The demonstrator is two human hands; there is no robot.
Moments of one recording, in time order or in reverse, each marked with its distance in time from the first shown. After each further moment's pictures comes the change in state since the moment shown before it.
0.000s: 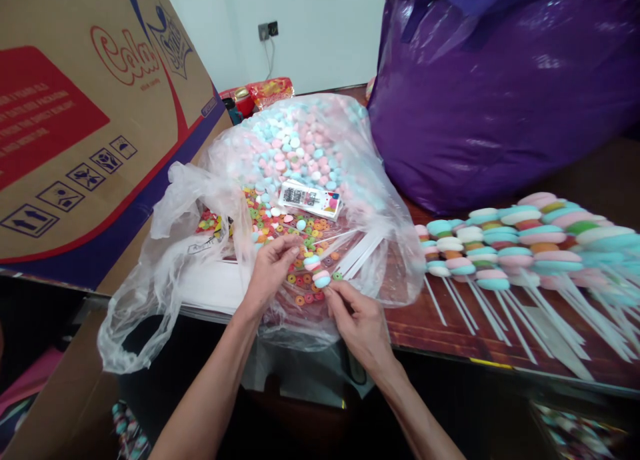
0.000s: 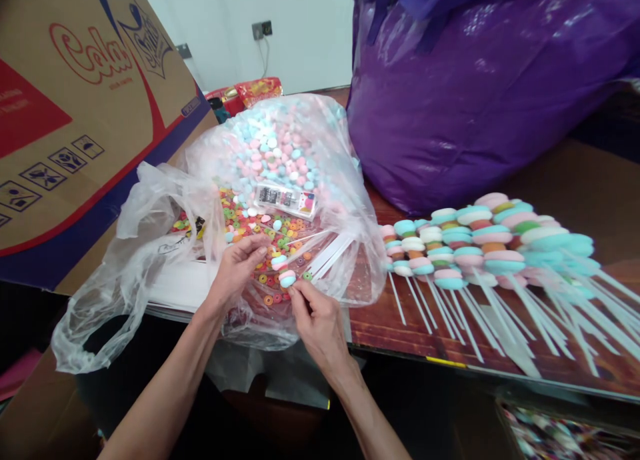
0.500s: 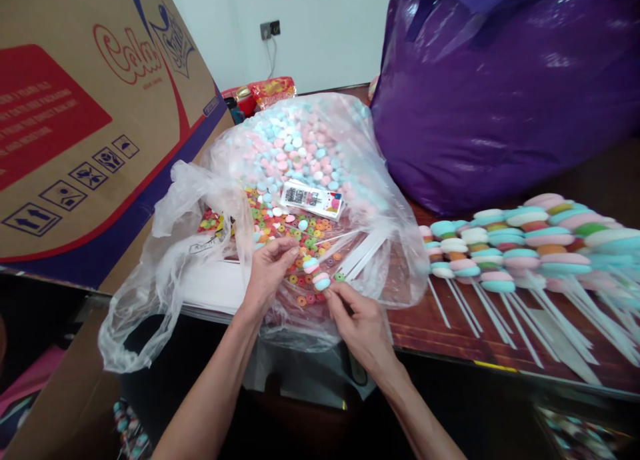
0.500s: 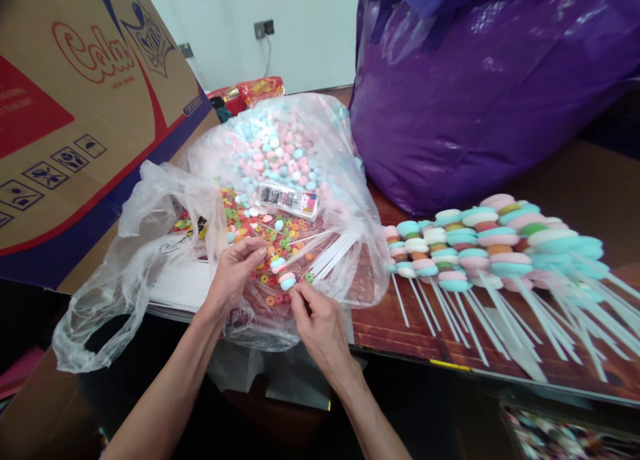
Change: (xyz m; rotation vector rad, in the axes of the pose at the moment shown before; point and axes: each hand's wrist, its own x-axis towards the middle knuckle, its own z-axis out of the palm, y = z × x) left_hand -0.006 0.003 -0.001 -0.133 0.103 -0.078; right_hand 0.001 0.000 0.000 -0.058 -0.017 -0.017
